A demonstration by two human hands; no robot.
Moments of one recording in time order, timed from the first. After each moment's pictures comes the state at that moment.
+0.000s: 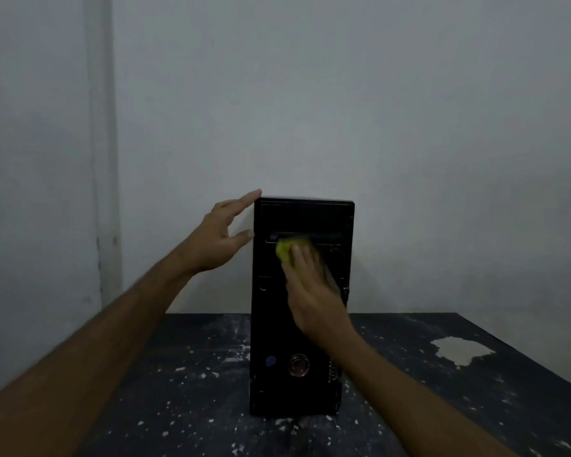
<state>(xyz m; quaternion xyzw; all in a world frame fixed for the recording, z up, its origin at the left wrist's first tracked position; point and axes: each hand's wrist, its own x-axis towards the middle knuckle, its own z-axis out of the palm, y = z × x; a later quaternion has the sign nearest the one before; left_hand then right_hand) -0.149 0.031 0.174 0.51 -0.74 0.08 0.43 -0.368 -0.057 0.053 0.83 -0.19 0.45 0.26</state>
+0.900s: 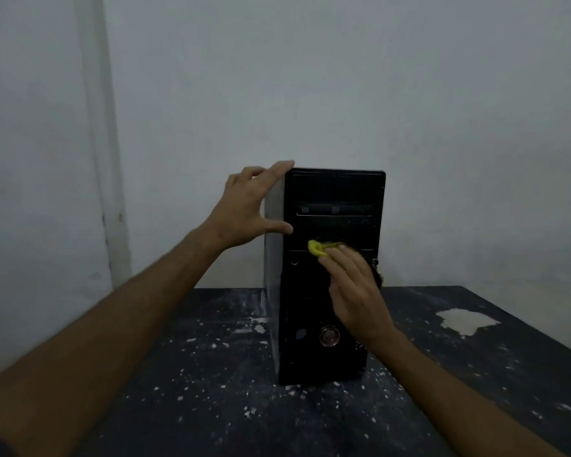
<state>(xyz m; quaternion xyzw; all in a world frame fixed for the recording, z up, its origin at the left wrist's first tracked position) -0.175 0.015 0.174 0.50 -0.75 0.26 0.35 -0.418 -0.069 0.020 0.81 -0.16 0.52 0.20</state>
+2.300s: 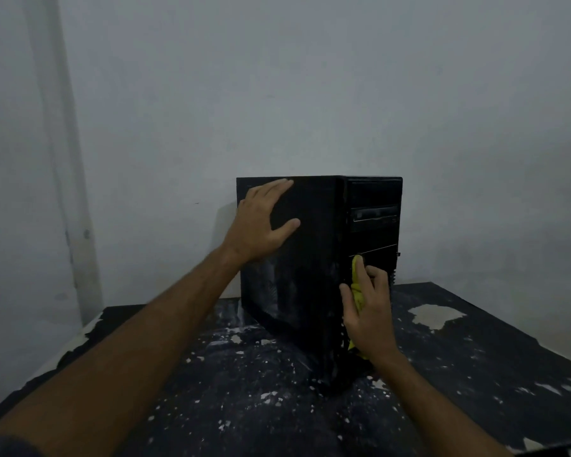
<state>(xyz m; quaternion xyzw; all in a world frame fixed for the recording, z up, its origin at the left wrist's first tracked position) -0.240 -0.033 0.152 0.46 -0.74 0.20 0.45 -0.473 -0.073 -0.009 0.71 -0.31 0.63 0.03</state>
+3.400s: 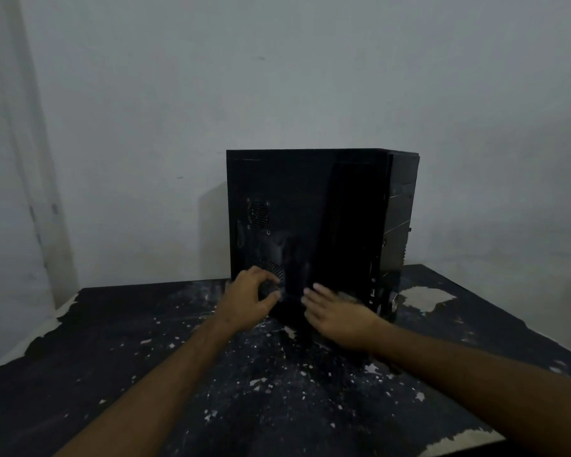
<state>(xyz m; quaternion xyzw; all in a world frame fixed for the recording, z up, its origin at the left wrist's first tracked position) -0.222 -0.062 -0.019 0.58 -0.72 -0.01 0.39 -0.471 -0.126 -0.035 0.84 -0.18 -0.10 0.50</state>
